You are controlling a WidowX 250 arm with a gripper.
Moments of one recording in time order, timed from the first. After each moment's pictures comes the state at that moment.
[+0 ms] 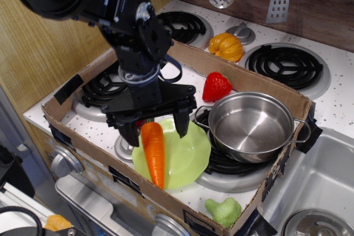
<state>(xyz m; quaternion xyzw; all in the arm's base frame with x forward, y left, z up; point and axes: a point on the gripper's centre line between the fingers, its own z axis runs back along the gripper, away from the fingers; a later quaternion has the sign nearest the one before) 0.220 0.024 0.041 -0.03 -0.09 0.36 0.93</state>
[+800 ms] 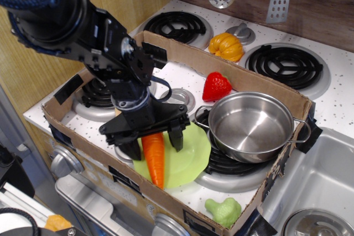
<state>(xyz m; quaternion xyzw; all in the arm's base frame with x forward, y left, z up) 0.219 0.031 0.013 -0.06 -0.12 0.36 0.92</state>
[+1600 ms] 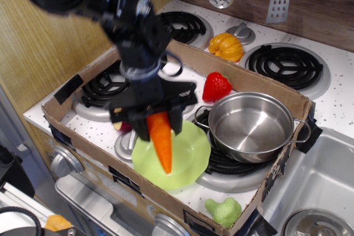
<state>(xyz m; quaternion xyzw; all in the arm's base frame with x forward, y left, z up) 0.228 0.017 0.049 -0.04 -0.06 0.37 0.93</state>
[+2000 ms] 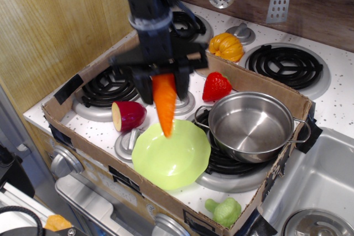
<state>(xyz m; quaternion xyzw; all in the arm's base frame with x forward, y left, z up) 0.247 0.029 0.090 -0.02 -0.08 0.31 0.95</state>
